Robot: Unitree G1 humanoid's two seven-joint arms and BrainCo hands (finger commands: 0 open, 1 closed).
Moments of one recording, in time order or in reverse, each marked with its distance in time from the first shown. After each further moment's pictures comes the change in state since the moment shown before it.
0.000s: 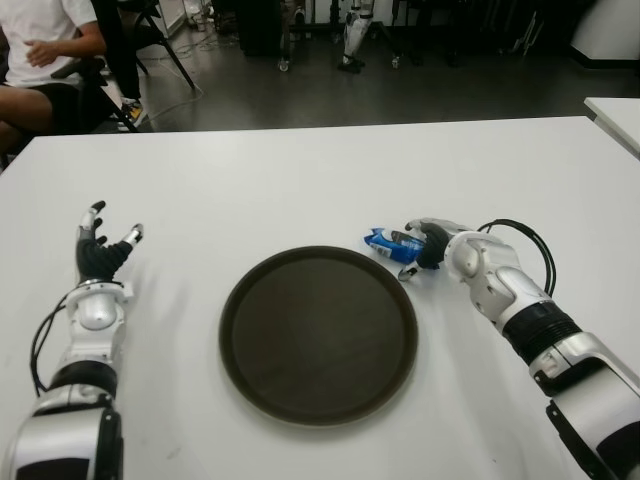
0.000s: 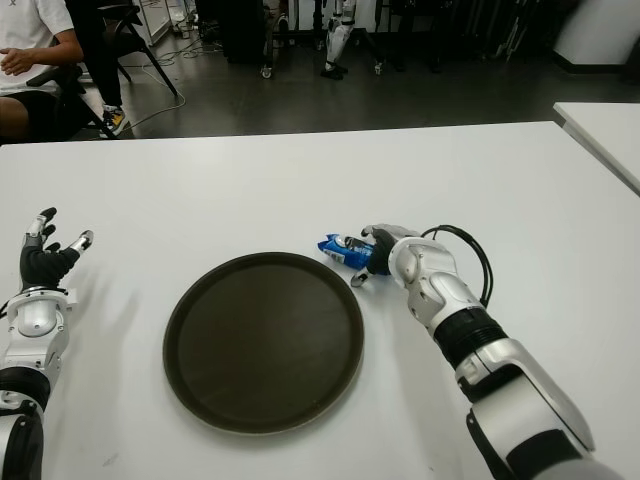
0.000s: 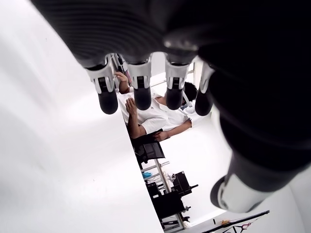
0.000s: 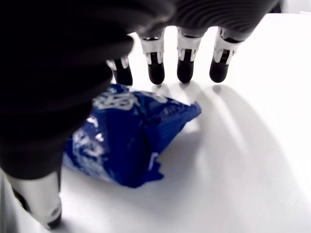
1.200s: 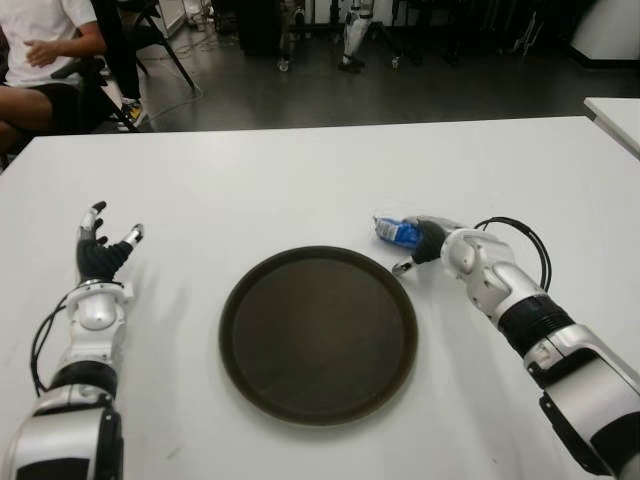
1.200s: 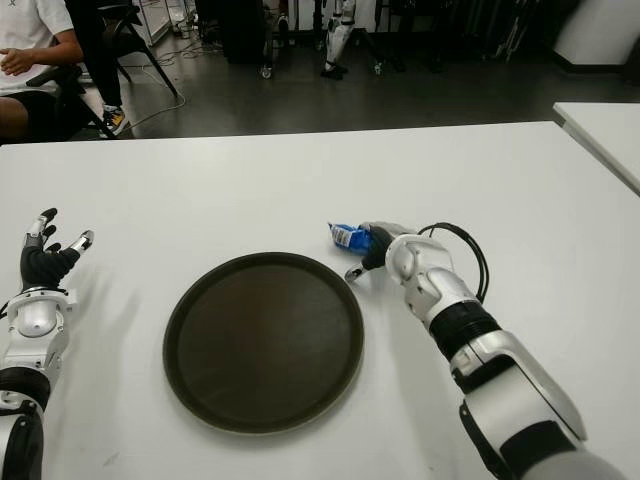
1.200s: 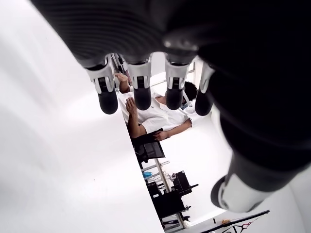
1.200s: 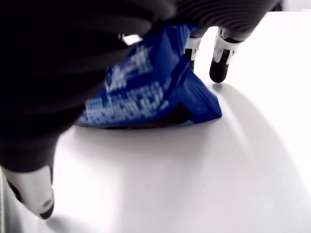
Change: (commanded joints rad) left arm -0.004 0.002 0.006 0.015 -0.007 -0.007 -0.008; right arm -0.028 0.000 0.027 0.039 0.019 0.003 0.072
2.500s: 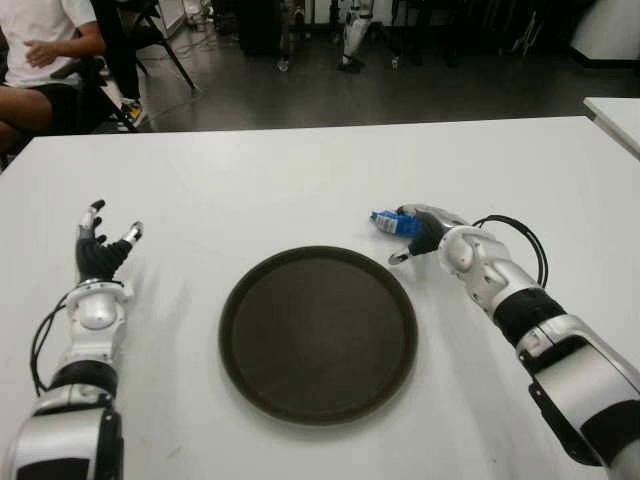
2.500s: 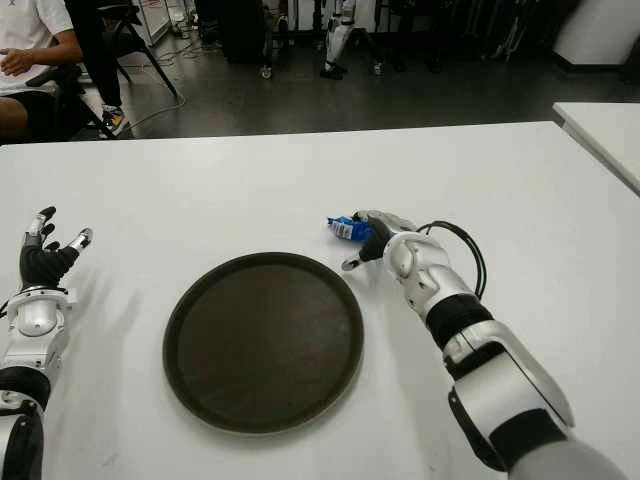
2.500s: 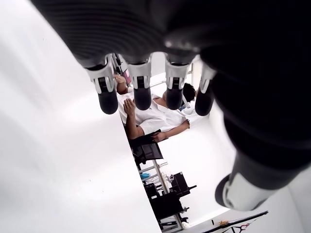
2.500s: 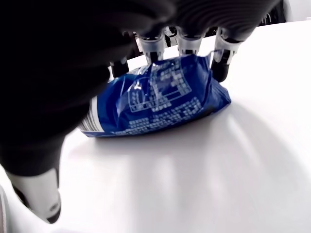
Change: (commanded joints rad) left arm 0.002 -0.001 -0.006 -0.010 0.003 0.003 0.005; right arm -0.044 0.047 0.000 0.190 0.039 -0.152 -0.152
